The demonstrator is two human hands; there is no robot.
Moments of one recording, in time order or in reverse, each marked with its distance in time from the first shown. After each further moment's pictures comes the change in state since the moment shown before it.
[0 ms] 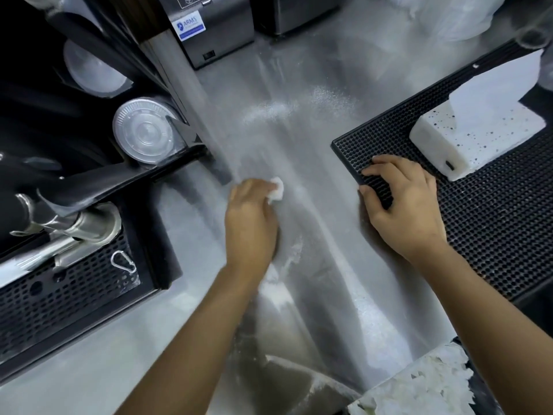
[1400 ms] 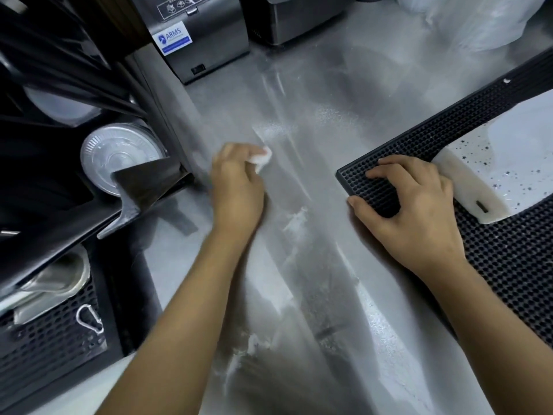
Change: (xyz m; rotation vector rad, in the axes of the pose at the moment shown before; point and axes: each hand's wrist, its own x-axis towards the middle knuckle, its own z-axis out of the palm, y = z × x) left_hand 0.105 -0.018 0.033 -0.030 0.057 -0.093; right_hand 0.049 0.002 0.011 0.000 0.039 -0.008
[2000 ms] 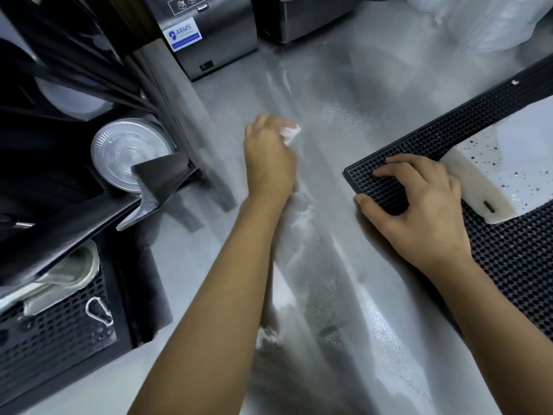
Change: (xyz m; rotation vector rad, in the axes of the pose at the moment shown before) left_hand 0.029 0.022 0.035 0.021 -0.007 -0.022; right_hand 0.001 0.001 0.000 -0.006 -0.009 0.007
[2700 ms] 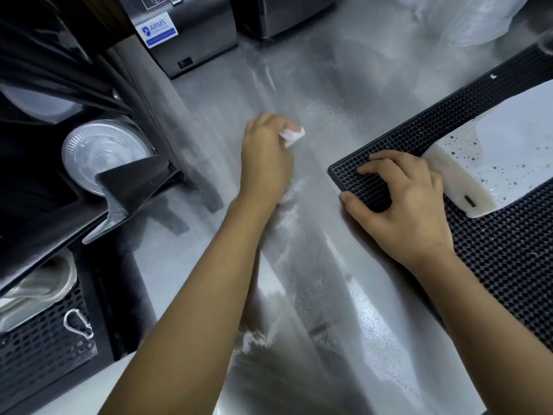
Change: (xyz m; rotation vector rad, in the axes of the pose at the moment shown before) left_hand -0.003 0.011 0.004 -0.050 -0.129 0.106; right_hand 0.000 0.000 0.000 0.002 0.008 0.003
